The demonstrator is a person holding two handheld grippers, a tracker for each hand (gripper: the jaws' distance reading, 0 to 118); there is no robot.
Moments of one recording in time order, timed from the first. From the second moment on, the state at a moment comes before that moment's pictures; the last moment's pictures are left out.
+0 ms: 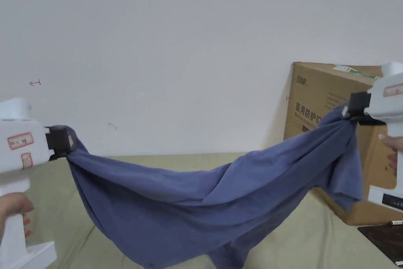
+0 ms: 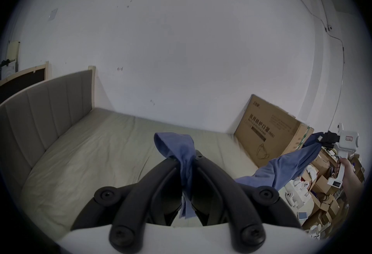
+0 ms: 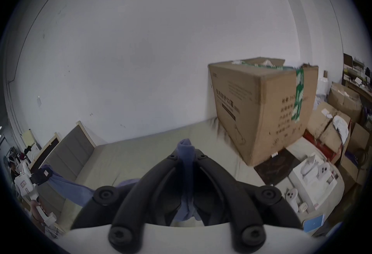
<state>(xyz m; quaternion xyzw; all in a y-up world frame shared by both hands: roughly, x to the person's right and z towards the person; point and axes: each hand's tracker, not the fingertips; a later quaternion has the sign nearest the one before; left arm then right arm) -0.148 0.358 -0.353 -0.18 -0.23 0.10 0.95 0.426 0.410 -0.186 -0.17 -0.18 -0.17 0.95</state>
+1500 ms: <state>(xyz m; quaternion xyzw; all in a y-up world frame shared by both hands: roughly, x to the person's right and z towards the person) -0.268 0.223 -0.153 -0.26 -0.17 0.17 0.94 0.283 0.202 -0.012 -0.25 -0.12 -0.21 0.94</state>
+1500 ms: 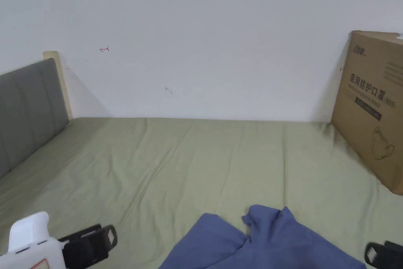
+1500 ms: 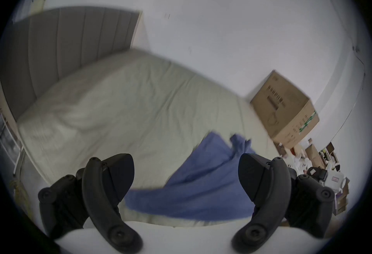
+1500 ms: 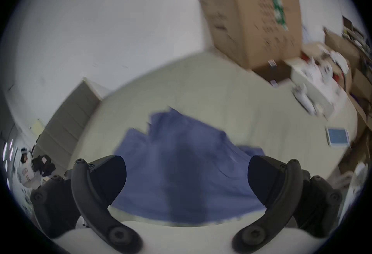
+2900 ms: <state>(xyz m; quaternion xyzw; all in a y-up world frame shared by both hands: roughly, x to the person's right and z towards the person) -0.287 0.015 -0.226 -0.51 -0.07 -0.02 0.86 0.145 0.225 -0.038 -0.15 0.00 -0.09 0.99</state>
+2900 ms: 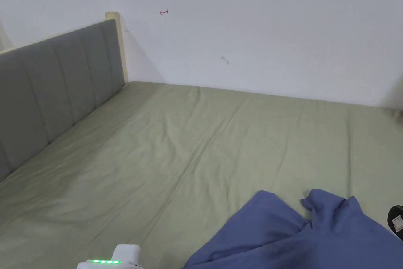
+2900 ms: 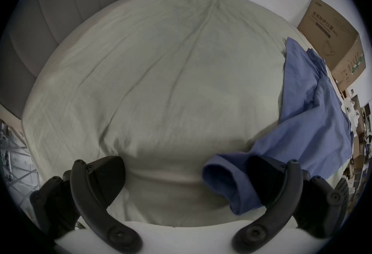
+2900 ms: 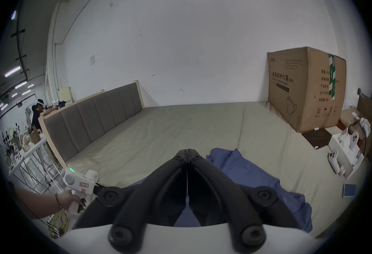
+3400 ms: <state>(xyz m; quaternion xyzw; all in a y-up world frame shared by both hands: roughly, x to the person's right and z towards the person) -0.296 0.132 -0.162 -0.32 -0.15 0.17 0.92 0.279 0.225 -0.101 -0.14 -0.04 -0.33 0.93</state>
